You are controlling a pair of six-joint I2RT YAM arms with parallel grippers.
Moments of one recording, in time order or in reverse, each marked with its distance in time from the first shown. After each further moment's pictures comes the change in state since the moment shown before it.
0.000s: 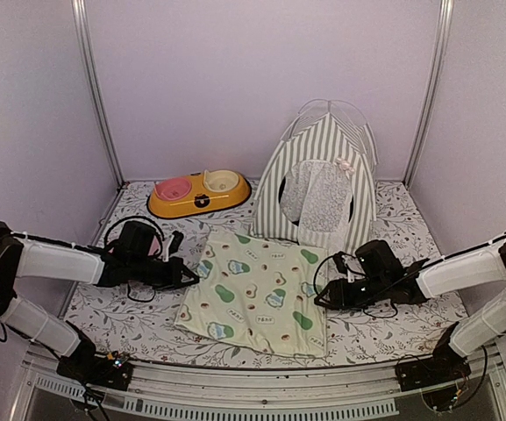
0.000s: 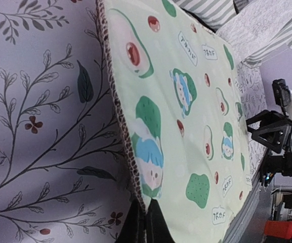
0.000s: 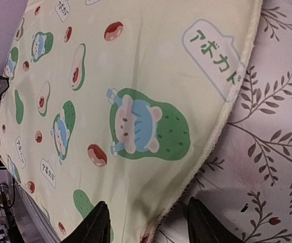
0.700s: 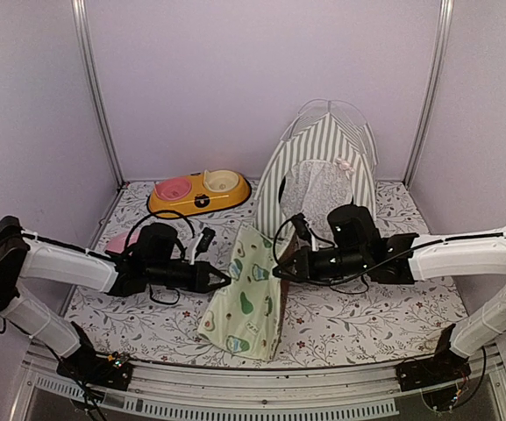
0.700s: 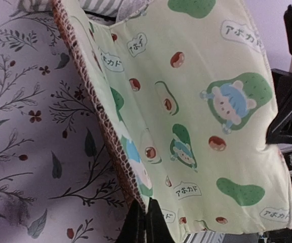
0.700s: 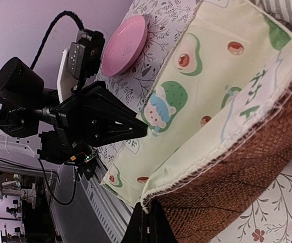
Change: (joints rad) left arm -0.238 0.043 0.039 0.224 -0.013 -0.019; right arm 0.216 0.005 0.359 -0.027 -0.009 0.105
